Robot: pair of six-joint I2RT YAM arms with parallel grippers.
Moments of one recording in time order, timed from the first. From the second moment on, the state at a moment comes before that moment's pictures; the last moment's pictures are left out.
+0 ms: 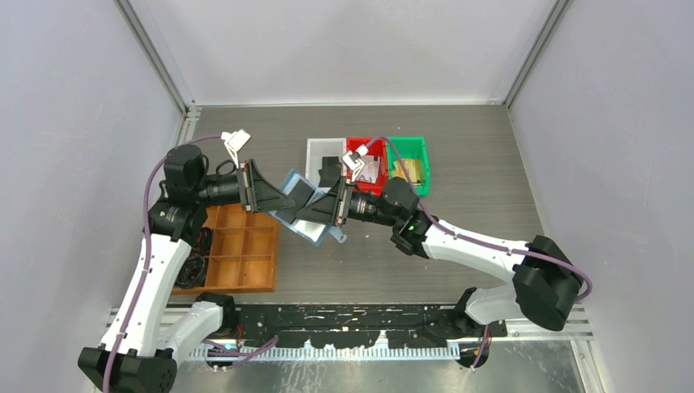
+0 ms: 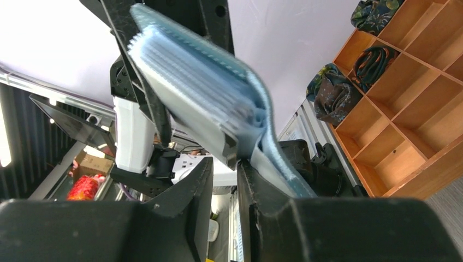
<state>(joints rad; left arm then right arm) -0.17 0.92 1.02 -0.45 1.13 -0.68 0.89 1.33 0.79 0.69 -0.48 1.21</state>
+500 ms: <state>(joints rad) -0.17 0.90 1.02 -0.38 1.14 -0.73 0.90 1.29 0.76 0.72 -0.46 1.23</state>
